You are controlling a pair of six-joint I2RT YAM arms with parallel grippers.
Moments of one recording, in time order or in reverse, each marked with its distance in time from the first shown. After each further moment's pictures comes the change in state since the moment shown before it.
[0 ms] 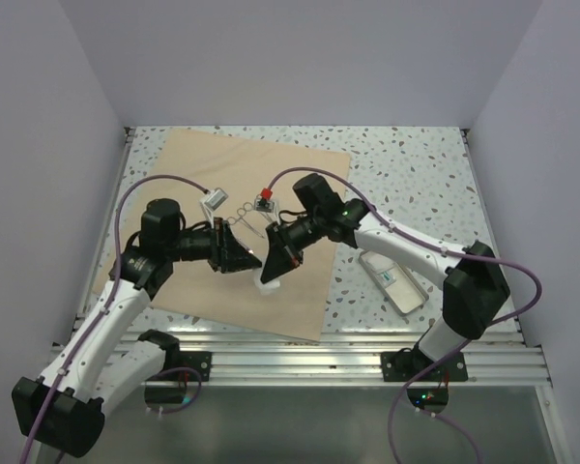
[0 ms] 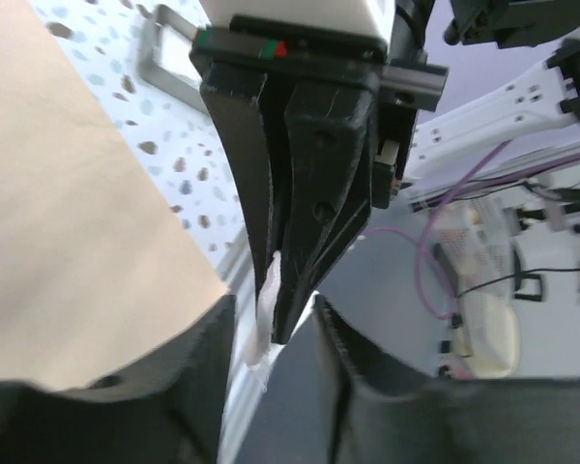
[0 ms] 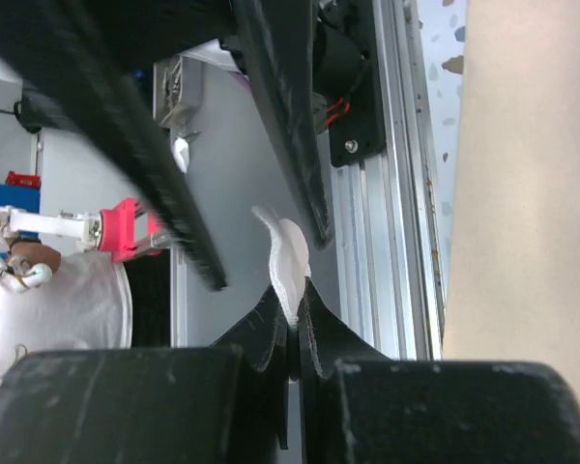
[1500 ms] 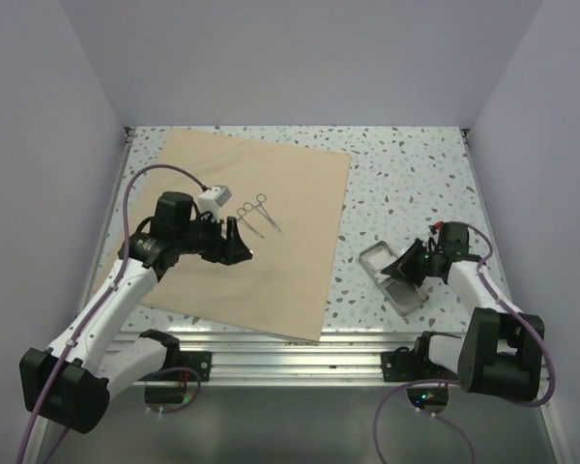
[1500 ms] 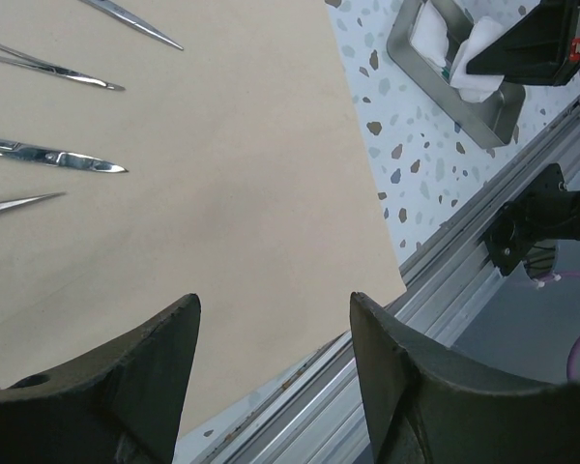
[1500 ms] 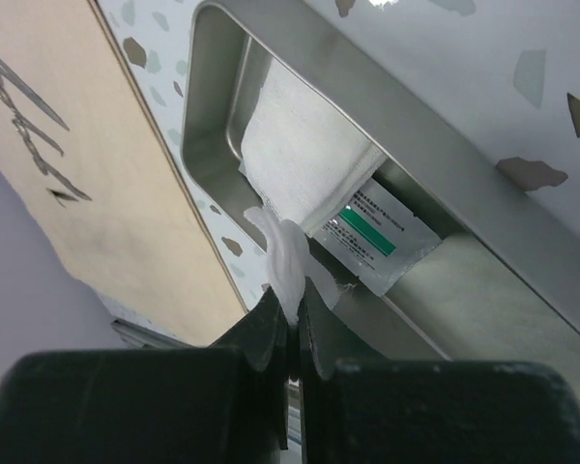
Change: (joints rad) left arm 0.000 0.157 0.108 -0.259 -0.444 0.274; right arm -0.959 -0.432 -0.758 -0.027 0.509 0.333
